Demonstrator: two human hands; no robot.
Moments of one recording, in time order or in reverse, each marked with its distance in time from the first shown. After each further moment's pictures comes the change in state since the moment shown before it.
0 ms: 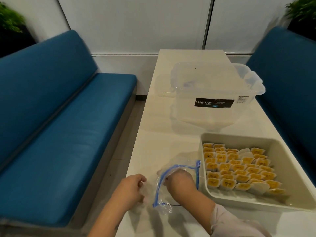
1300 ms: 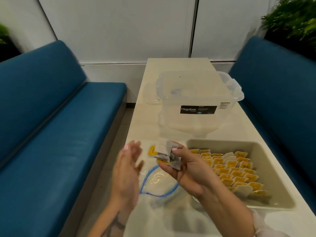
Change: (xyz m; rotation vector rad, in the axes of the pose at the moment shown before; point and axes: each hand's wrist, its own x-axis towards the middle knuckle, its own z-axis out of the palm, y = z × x) left_hand -0.035 0.107 -0.033 -1.419 0.364 0.256; right_hand -0.086 0.037 -0.078 2.396 0.049 -0.231
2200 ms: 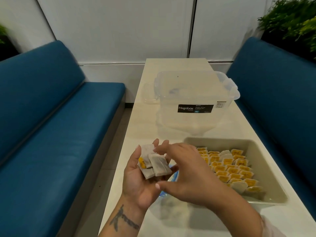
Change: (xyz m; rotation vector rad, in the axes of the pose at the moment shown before) left_hand -0.014 -0.010 0.019 -0.763 -0.388 -0.564; right_hand -0.036 -0.006 -0.005 -1.864 -0.170 -0.732
